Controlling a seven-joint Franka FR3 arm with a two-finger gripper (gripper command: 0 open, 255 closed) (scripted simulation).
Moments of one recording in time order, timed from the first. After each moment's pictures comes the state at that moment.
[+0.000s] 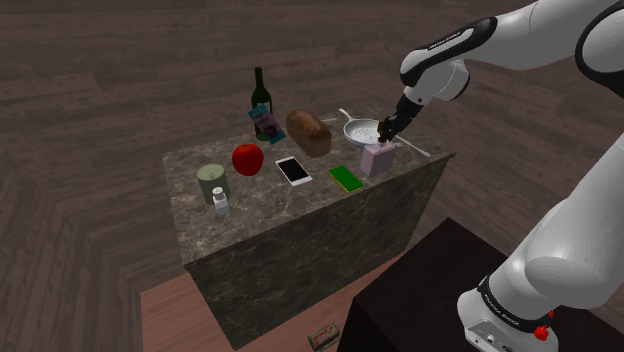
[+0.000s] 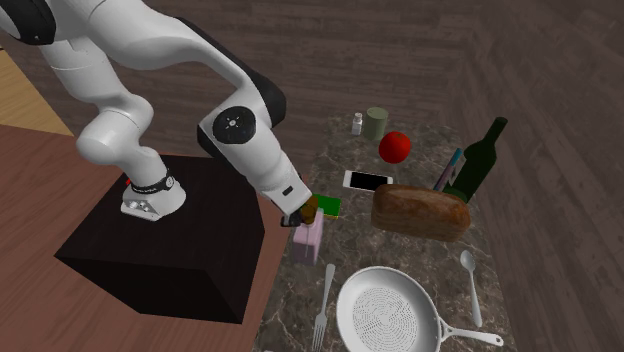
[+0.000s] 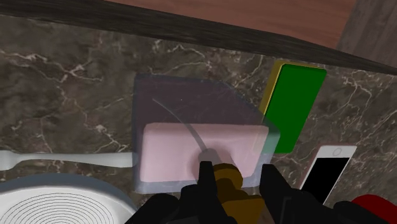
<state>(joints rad) 0.06 0.04 -0.46 -2.20 0.47 2.33 -0.67</state>
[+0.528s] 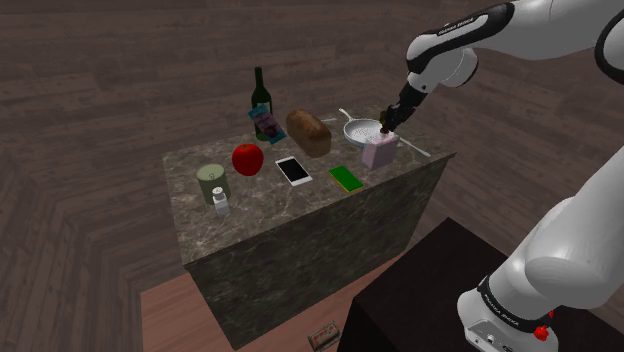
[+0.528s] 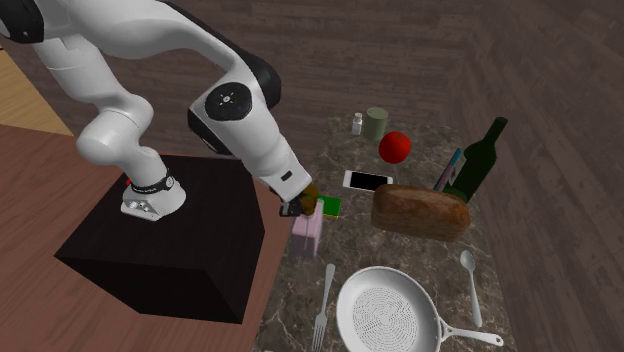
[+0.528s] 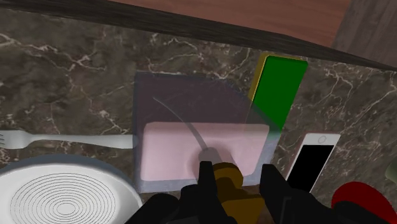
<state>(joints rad) 0.06 -0.02 -0.47 -2.16 0.40 2.25 -0.61</state>
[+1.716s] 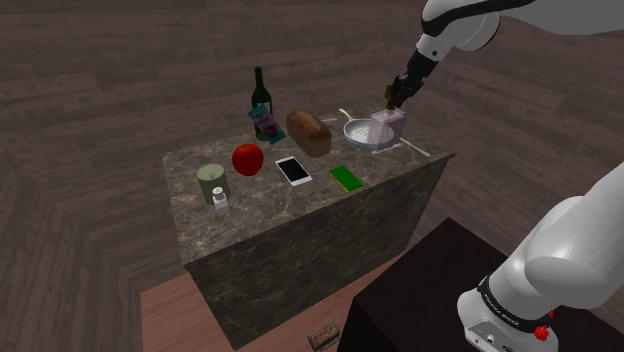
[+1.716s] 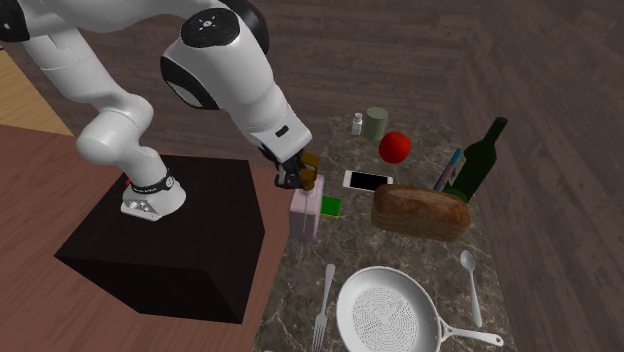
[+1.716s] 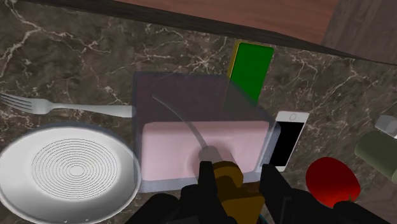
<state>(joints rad) 0.06 -0.10 -0.46 -2.01 0.31 2.04 -0.49</state>
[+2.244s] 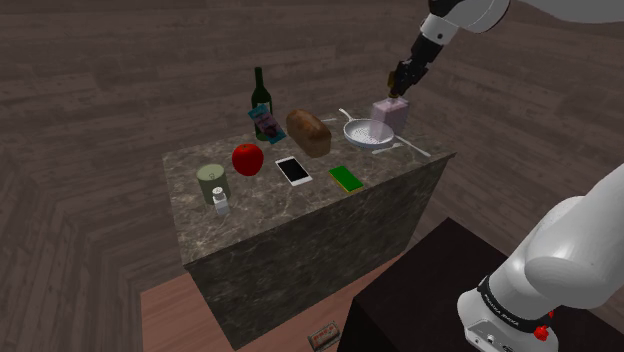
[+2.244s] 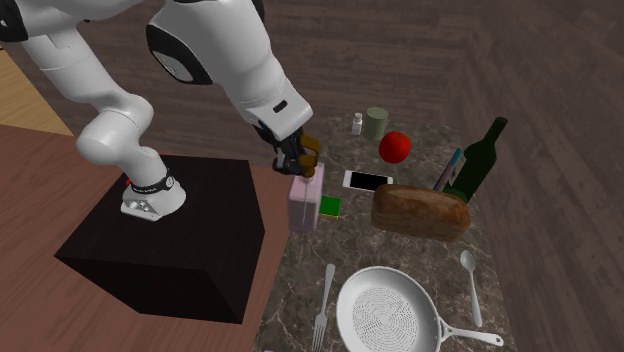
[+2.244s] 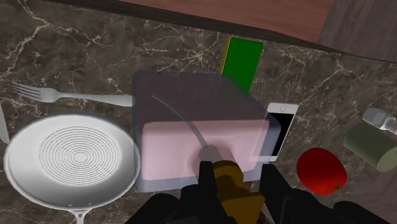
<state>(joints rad) 0.06 -0.11 -0.46 -1.91 0.29 1.94 -0.46</state>
